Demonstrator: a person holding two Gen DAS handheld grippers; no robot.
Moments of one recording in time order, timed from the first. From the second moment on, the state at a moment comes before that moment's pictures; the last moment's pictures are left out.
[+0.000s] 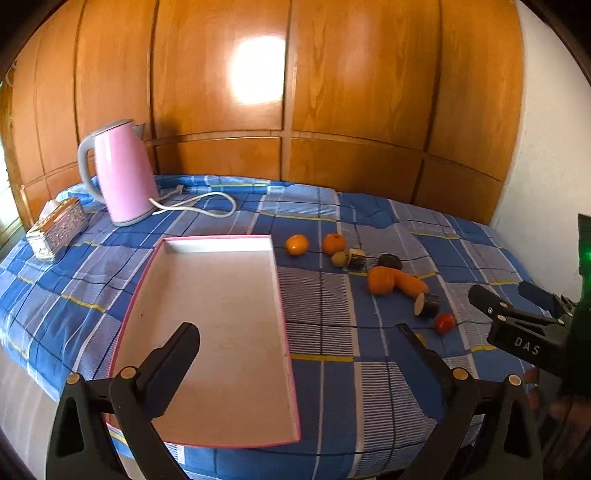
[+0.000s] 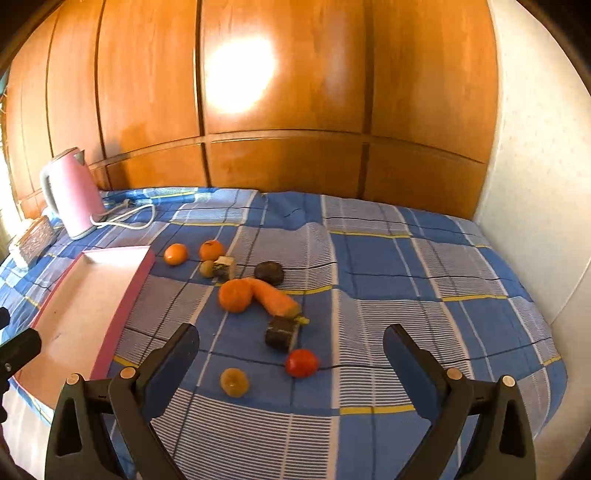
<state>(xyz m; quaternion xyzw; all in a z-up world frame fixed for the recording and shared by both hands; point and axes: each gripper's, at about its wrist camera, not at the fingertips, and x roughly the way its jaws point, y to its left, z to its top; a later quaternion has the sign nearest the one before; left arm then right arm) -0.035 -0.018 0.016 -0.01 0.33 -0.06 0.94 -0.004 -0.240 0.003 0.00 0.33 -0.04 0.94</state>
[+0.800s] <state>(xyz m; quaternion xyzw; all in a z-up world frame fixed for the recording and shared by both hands) -0.016 -0.054 -0.005 0.00 0.37 -0.12 0.92 0.000 -0.280 -0.009 0.03 0.35 -0.07 0.93</state>
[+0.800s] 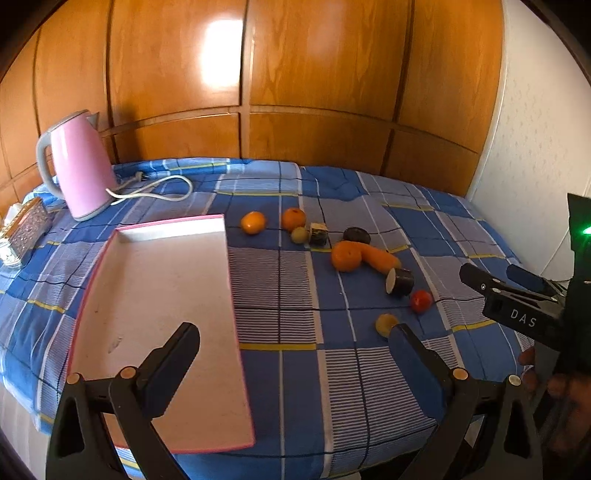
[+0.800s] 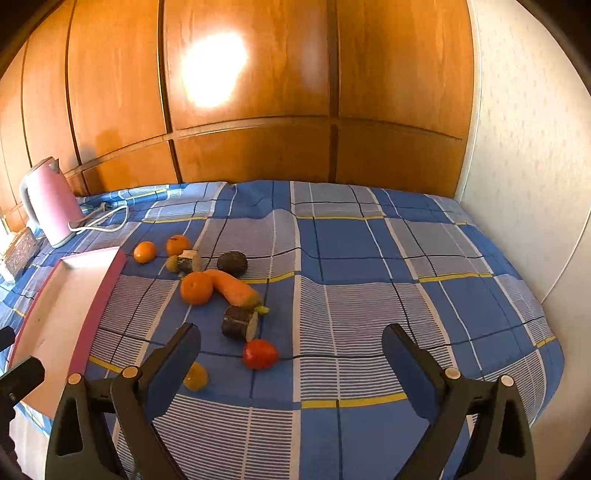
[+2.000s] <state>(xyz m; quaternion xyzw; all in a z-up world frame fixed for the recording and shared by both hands) 0.061 -0.157 -0.086 0.09 0.48 -0.28 0.83 0.026 -0.327 -0.040 0.09 0.42 -0.02 0.90</state>
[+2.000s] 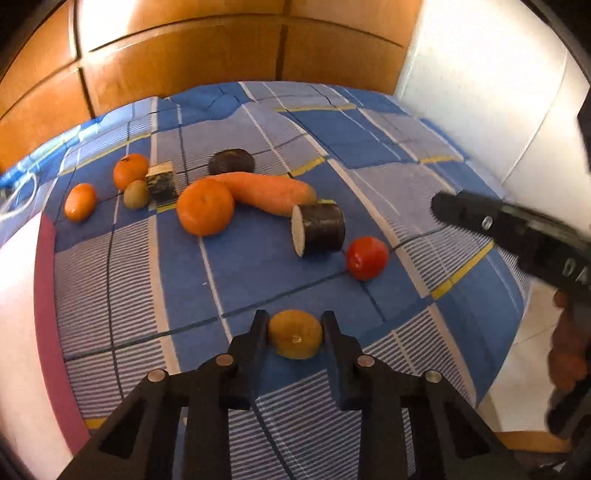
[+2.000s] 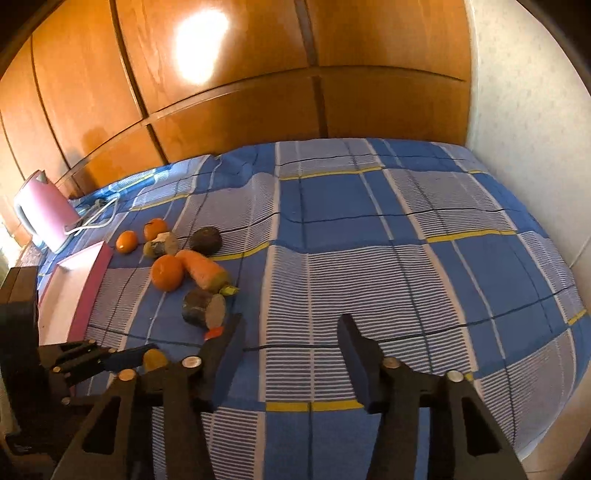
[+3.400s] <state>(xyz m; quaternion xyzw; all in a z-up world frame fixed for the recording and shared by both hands) 0.038 0.077 -0.029 -0.10 0.40 0.02 0.91 0.082 -0.218 -0.075 -0.02 0.47 0.07 0.88</state>
